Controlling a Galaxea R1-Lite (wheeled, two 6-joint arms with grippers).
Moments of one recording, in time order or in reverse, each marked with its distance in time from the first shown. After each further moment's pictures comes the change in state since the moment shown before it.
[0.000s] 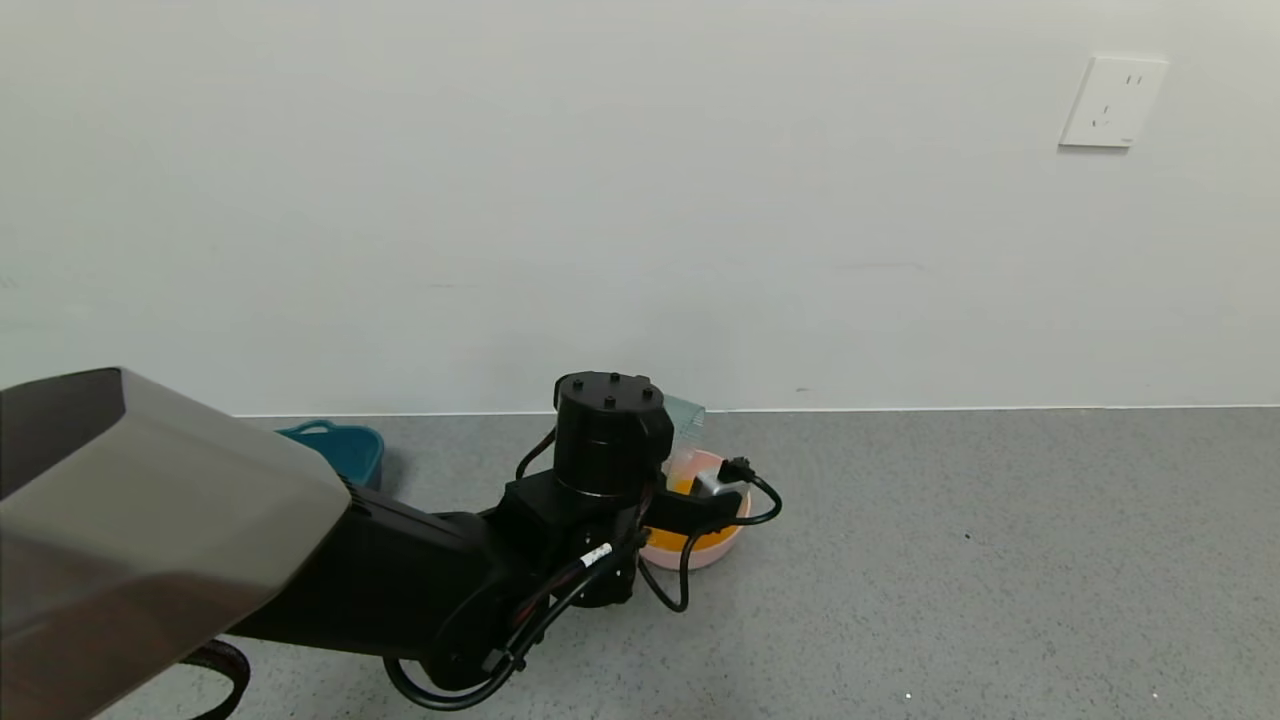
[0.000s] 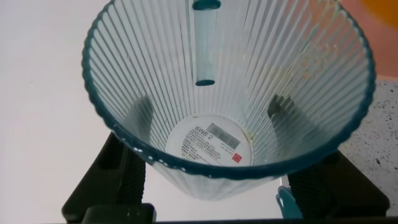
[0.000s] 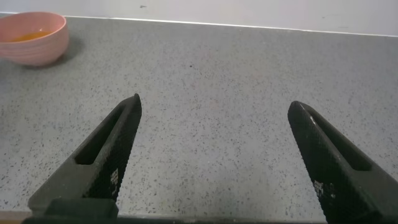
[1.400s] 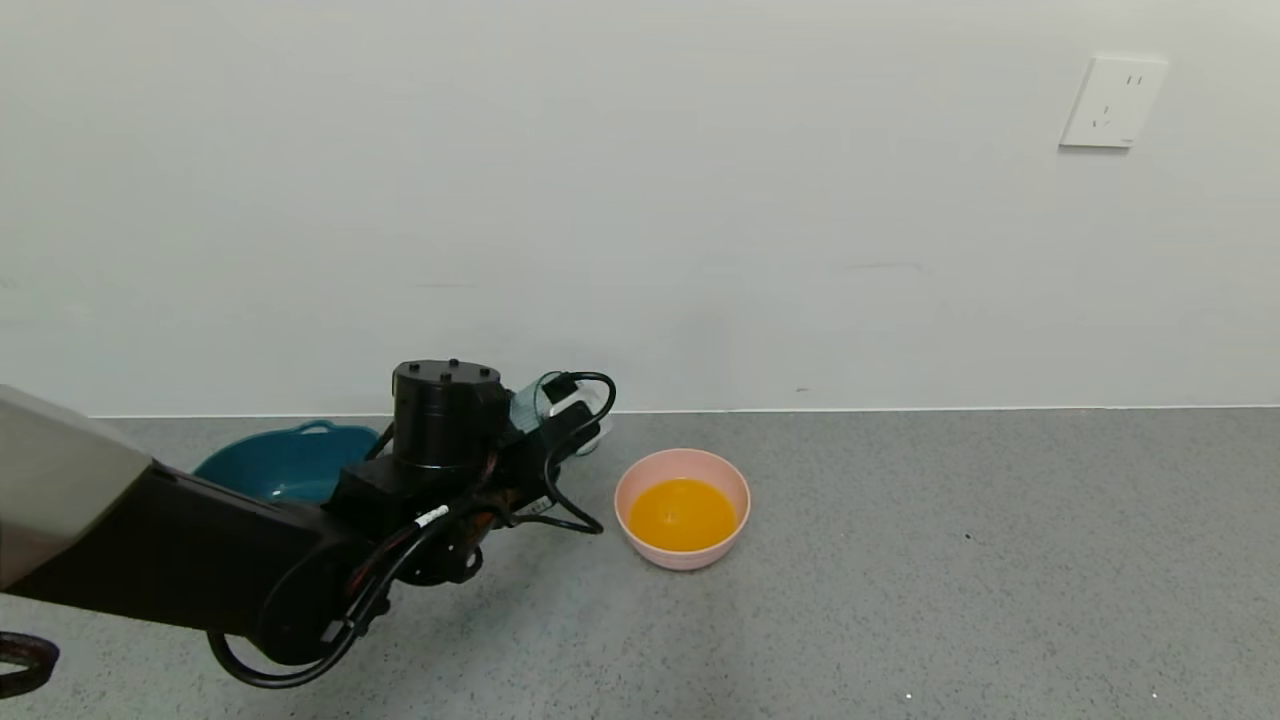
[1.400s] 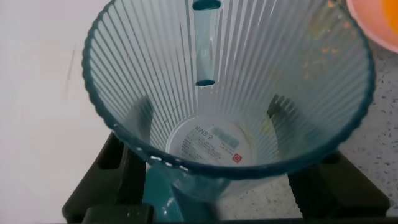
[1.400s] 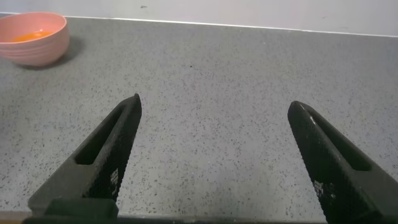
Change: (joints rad) left arm 0.261 -0.138 0.191 0.046 -0.251 -0.787; right arm 0.000 0.000 0.000 0.000 0.000 0.001
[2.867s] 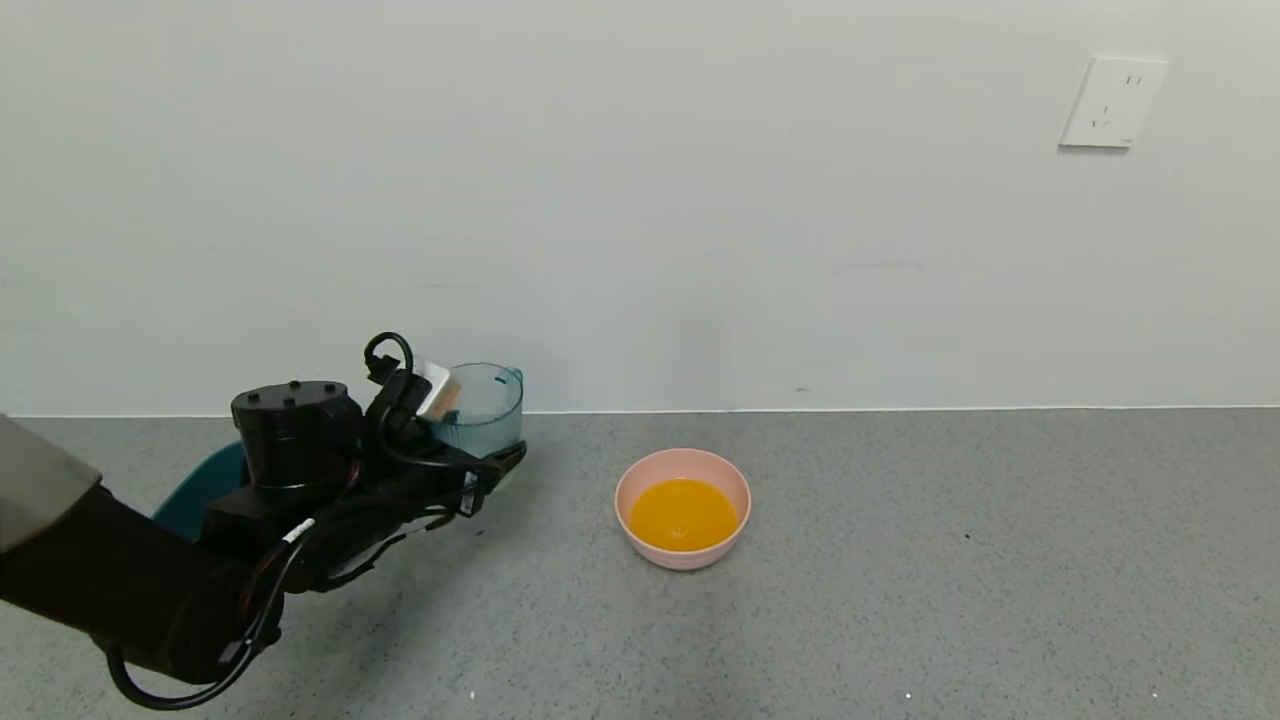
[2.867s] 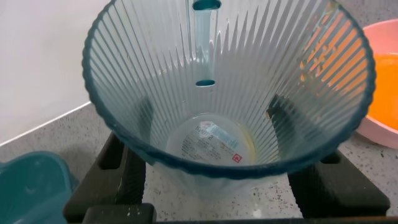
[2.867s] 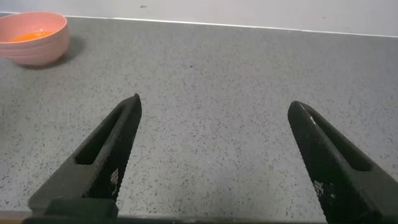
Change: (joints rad) left arm 0.281 0.010 0.198 -0.316 -0.517 -0.608; right arm 0.000 0.000 0.000 0.000 0.000 -0.001
